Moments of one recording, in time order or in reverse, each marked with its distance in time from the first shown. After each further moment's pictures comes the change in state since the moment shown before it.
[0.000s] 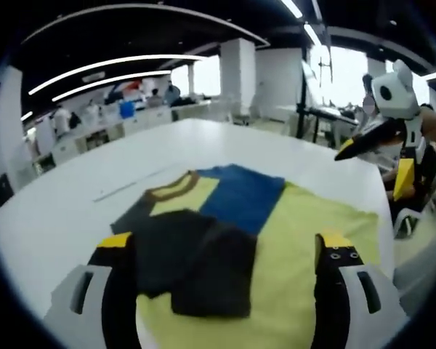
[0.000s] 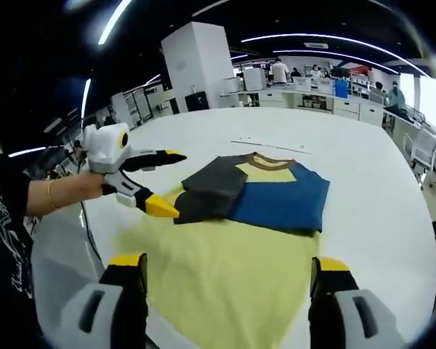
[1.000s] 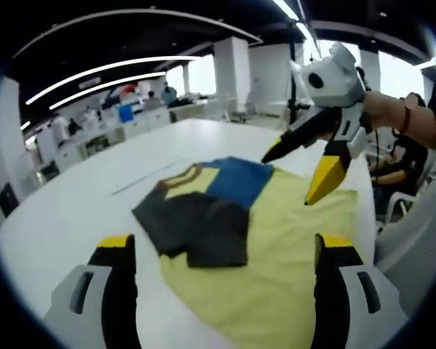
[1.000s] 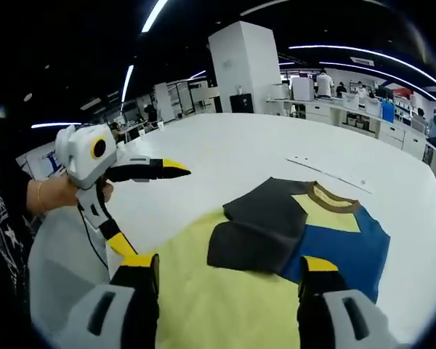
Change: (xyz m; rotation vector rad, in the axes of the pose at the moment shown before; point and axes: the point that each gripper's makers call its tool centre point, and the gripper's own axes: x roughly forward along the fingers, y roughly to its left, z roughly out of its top) left arm -0.074 0.000 -0.021 0.061 0.026 0.003; right arm 0.086 0.069 0.055 -0.176 -0.014 0.215
